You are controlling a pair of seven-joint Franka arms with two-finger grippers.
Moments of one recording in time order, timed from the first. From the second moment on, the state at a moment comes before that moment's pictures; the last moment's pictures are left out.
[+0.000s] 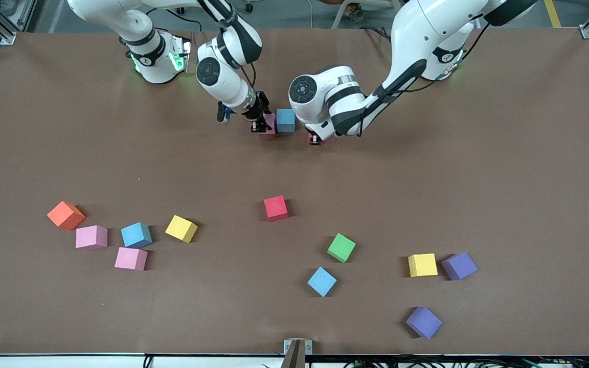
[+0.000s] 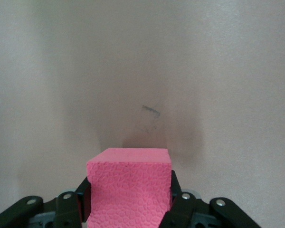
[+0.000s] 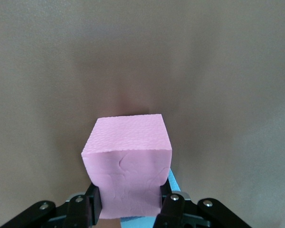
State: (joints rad) left arm -0.26 0.65 -0.75 -1.96 0.42 2.16 -2.72; right arm 0.49 0.25 0.46 -2.48 0.71 2.84 1.95
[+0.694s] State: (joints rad) left arm -0.33 0.65 -0.75 -1.96 0.39 2.16 -2.77; right arm 0.49 0.25 0.46 -2.48 0.72 2.84 1.95
